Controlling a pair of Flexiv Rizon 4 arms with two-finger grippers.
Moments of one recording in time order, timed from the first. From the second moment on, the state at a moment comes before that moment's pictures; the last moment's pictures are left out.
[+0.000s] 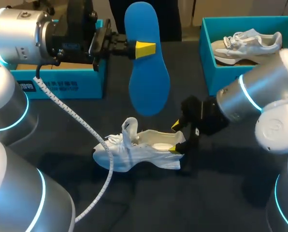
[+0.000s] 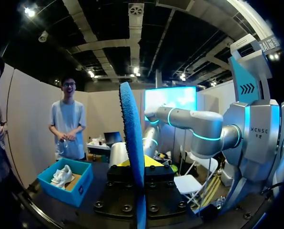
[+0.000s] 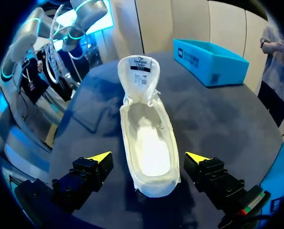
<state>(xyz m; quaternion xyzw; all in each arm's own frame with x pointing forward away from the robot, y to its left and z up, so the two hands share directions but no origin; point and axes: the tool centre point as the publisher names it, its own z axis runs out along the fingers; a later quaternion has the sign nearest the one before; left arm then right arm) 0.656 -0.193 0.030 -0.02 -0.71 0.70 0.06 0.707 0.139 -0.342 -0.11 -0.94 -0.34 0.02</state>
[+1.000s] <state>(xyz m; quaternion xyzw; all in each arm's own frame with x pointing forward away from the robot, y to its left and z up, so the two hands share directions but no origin) 0.656 -0.193 0.030 -0.02 -0.71 0.70 0.06 0.716 0.154 -0.317 -0.13 -0.99 -0.10 0.03</state>
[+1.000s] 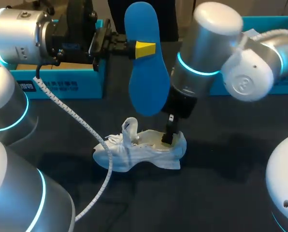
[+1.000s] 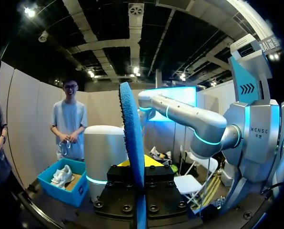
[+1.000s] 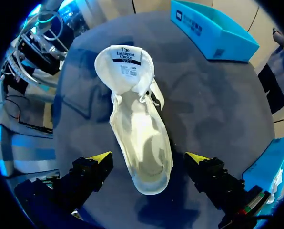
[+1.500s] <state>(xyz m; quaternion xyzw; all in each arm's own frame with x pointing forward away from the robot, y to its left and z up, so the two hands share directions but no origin) 0.656 -0.193 0.030 -0.02 -0.71 0.70 0.06 0.715 0.158 -0.328 -0.12 -0.99 -0.03 0.04</state>
